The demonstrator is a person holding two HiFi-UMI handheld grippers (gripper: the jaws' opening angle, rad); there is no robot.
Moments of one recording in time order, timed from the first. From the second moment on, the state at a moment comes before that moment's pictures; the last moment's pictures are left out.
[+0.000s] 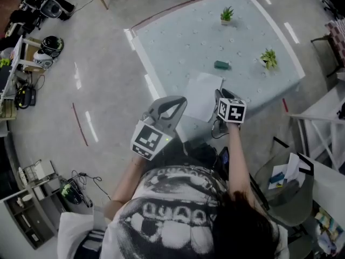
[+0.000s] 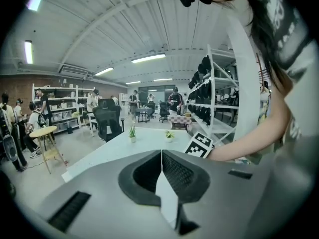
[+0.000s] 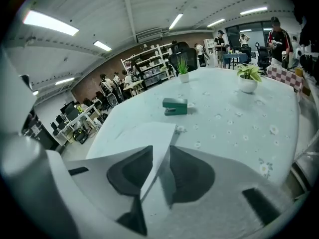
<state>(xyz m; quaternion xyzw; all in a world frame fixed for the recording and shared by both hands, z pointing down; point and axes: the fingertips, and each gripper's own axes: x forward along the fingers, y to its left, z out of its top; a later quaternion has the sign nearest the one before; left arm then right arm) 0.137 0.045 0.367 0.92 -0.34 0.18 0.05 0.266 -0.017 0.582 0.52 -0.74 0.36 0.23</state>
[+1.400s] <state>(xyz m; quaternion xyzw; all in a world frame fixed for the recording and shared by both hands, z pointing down) 0.087 -0.018 0.386 0.95 -0.24 0.20 0.06 0.237 -0.010 0.590 0.57 -0.67 0.36 0.31</state>
